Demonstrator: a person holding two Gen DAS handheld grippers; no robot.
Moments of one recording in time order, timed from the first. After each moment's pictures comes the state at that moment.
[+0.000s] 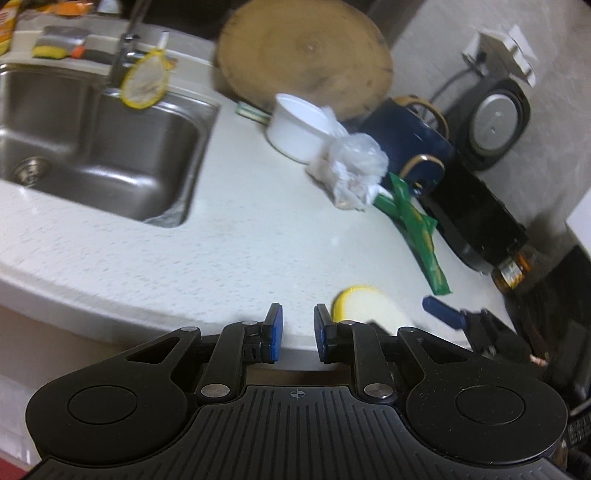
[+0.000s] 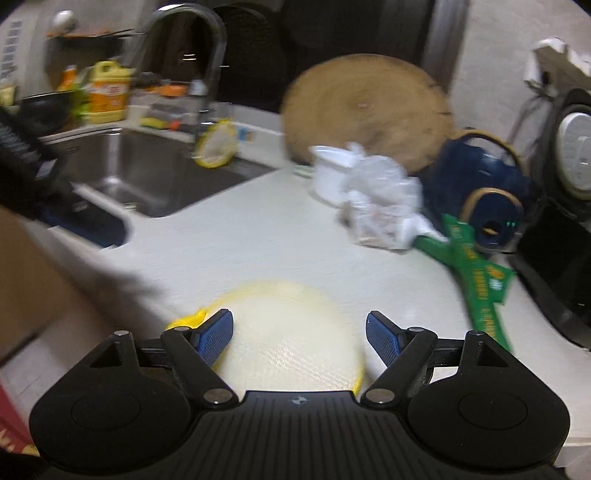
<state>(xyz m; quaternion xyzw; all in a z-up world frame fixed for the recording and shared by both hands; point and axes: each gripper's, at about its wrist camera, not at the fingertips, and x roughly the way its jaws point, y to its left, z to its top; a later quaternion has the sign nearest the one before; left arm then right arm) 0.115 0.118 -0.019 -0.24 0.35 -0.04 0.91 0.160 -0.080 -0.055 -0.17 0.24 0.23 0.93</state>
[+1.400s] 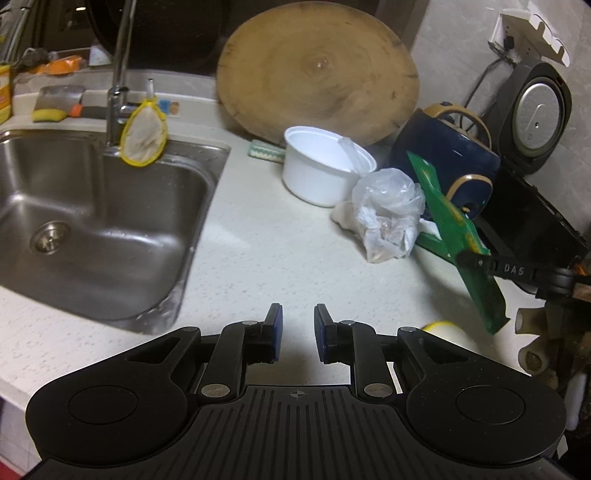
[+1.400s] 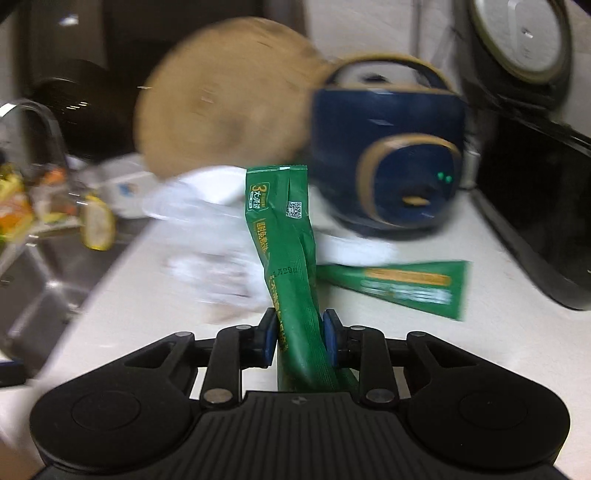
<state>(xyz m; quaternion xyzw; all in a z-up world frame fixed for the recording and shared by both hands) 0.204 0.100 0.002 -0.17 0.34 0.06 0.92 0.337 -0.149 -0.015 0.02 0.33 0.22 0.92</state>
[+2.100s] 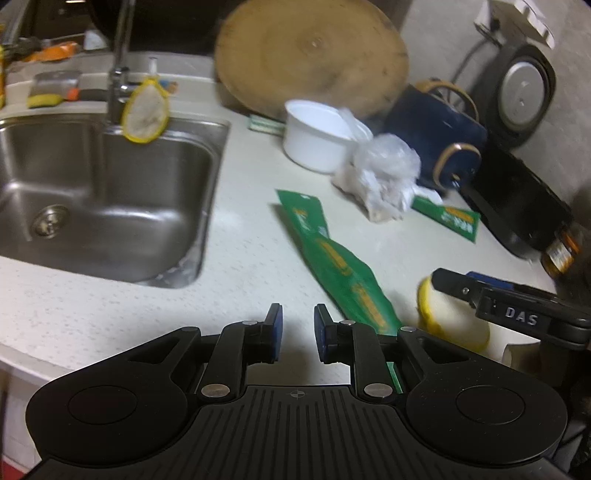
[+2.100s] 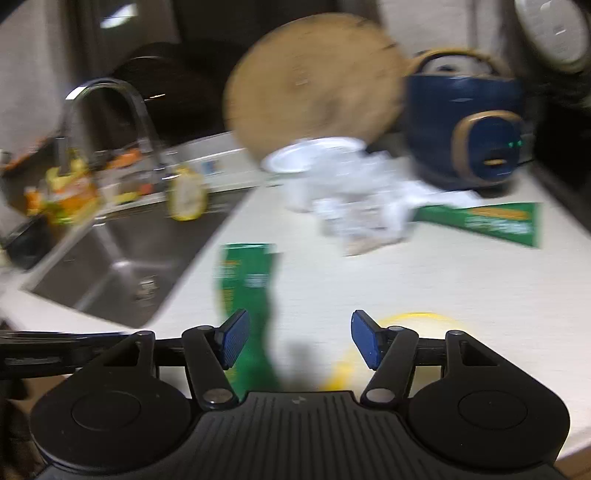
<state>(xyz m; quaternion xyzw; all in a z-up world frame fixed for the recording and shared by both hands) 0.171 0.110 -0.011 -0.16 0.37 0.01 0.92 0.235 -0.114 -0.023 0.02 0.33 0.22 0.92</state>
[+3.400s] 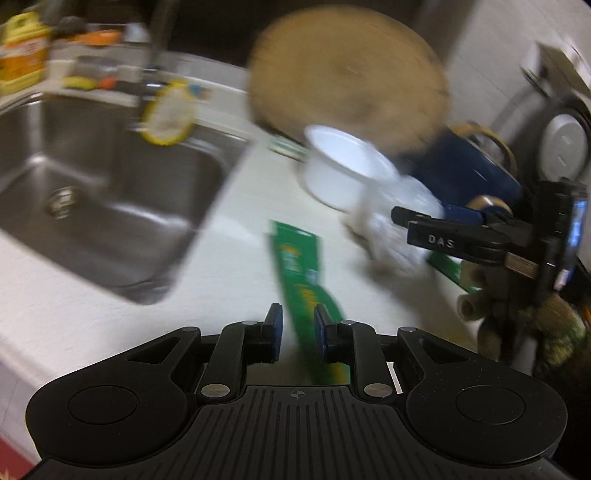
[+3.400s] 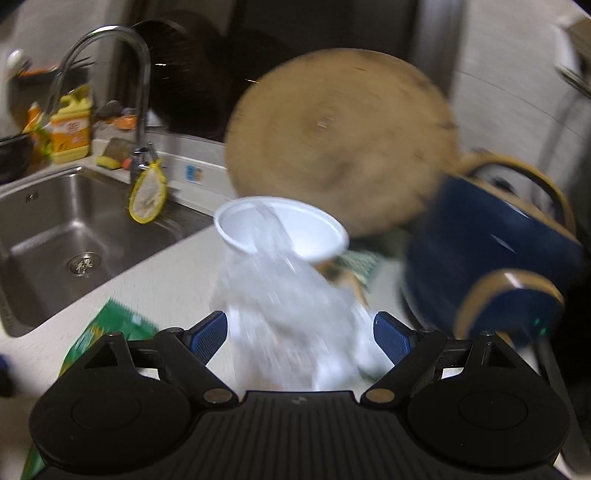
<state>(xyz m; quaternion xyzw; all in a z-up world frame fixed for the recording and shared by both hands) 0.202 0.089 -0.011 -0.24 0.32 0.12 0.91 0.398 -0.054 -0.016 -0.17 0.22 0.32 0.91</state>
